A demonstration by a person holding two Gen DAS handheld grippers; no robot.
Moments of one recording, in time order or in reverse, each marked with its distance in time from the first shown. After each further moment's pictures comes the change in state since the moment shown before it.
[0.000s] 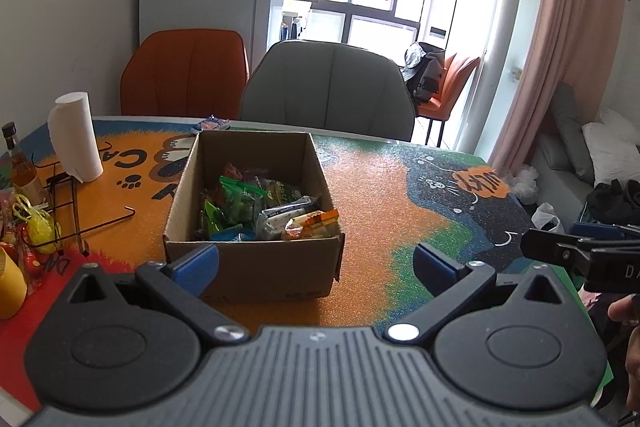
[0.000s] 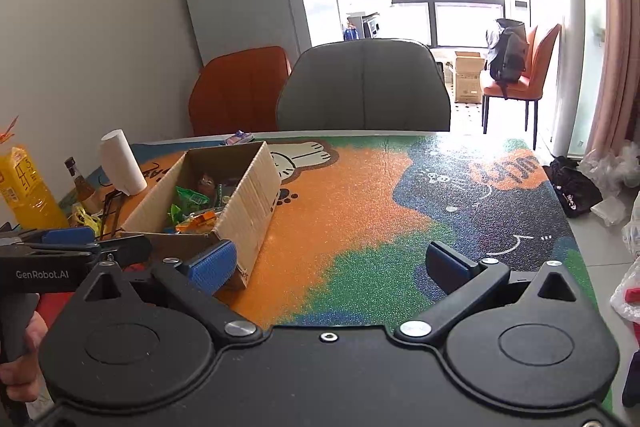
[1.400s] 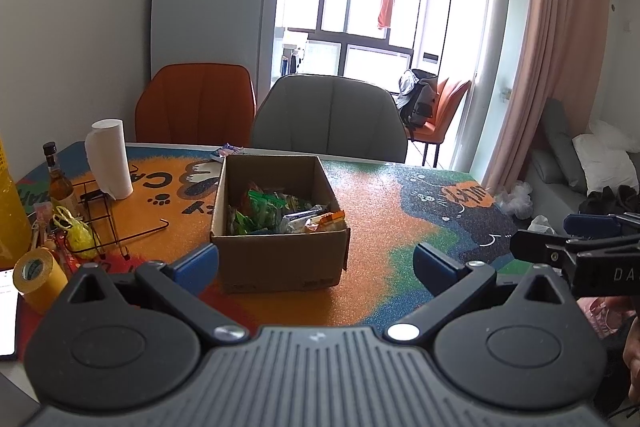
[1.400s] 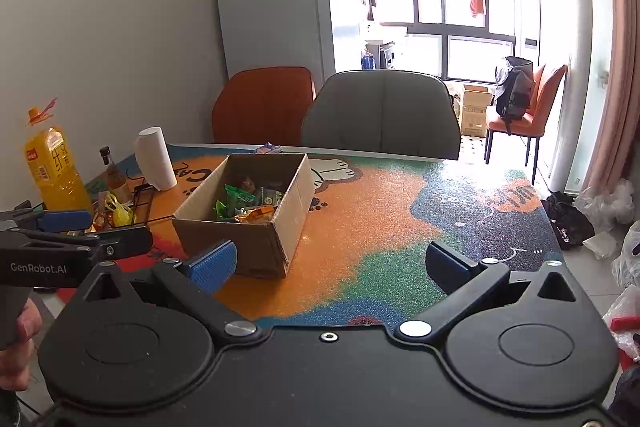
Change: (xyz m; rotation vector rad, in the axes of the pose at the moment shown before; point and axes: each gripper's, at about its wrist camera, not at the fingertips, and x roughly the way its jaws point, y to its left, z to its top) left arm -0.077 0.014 -0.019 0.021 -0.092 -0.002; right arm -0.058 0.048 -0.016 -0.088 -0.065 -0.008
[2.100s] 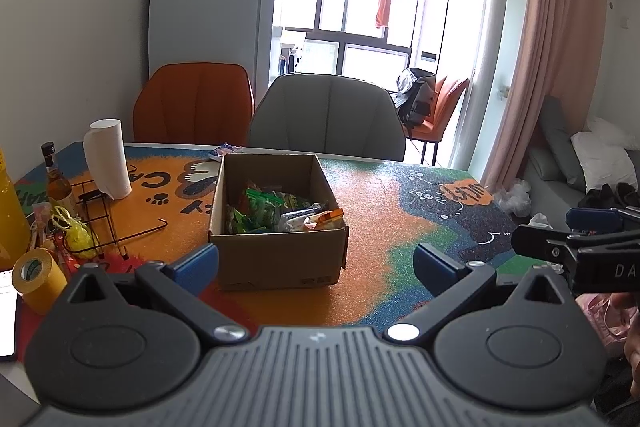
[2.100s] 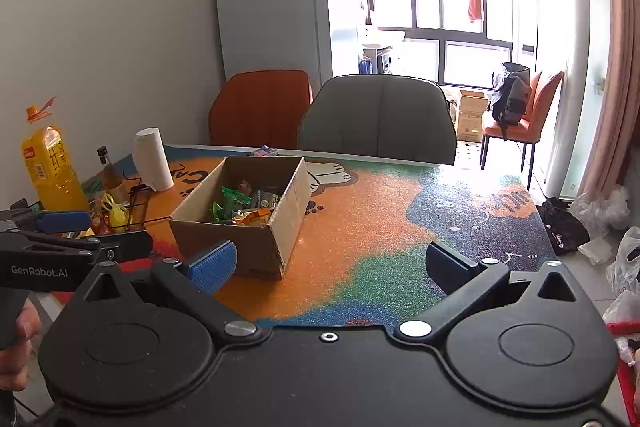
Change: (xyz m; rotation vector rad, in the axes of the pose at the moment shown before) left arm 0.002 0.000 -0.002 0.007 0.002 -0.005; right arm -0.001 0.005 -0.002 -0.012 -0.010 -0.017
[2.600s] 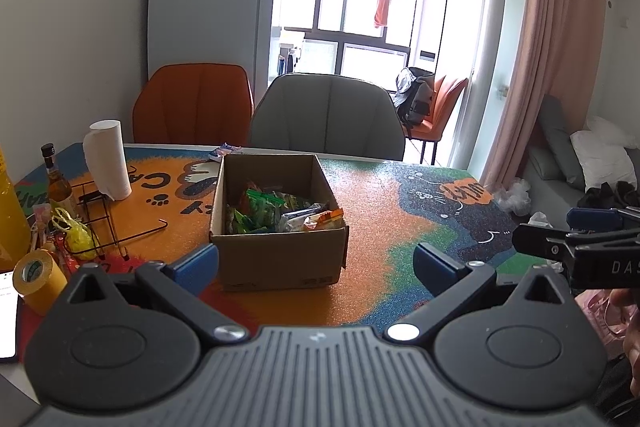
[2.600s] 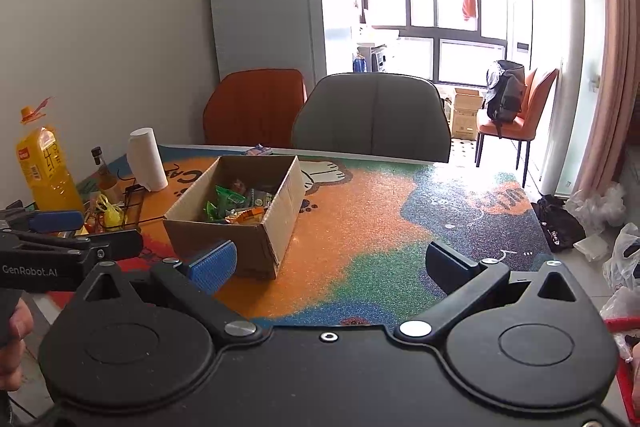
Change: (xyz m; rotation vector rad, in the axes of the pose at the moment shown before) left arm -0.001 0.002 0.000 0.004 0.001 -0.003; right arm 0.001 -0.001 0.000 0.006 0.002 -0.016
